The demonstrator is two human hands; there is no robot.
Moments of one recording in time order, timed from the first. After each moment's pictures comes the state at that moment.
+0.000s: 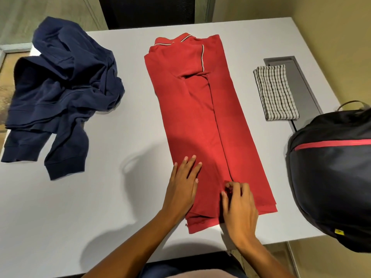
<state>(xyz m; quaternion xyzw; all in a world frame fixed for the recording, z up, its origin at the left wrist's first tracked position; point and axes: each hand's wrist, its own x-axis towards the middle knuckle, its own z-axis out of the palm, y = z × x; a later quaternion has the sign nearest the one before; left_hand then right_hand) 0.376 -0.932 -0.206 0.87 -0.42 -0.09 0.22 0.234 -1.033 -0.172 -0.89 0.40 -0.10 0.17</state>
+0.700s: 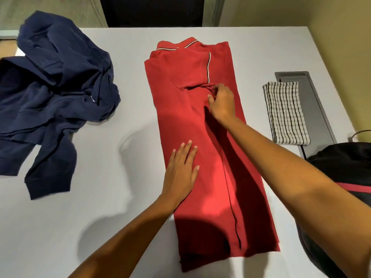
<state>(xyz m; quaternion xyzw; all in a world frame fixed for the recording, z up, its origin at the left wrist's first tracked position) 0.459 -1.002 -0.207 0.90 -0.38 -0.09 0.19 0.545 -1.233 -0.164 -0.89 0.34 -0.12 0.28</state>
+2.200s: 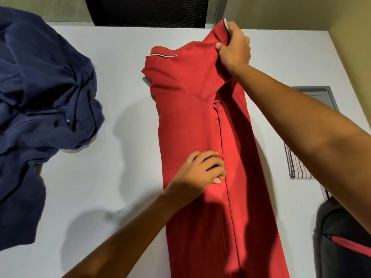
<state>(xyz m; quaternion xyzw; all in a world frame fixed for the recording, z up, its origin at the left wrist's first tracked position) 0.552 -1.083 -0.205 0.74 -0.61 -0.01 0.28 0.706 -1.349 -0.135 -0.89 0.33 -0.17 0.28</state>
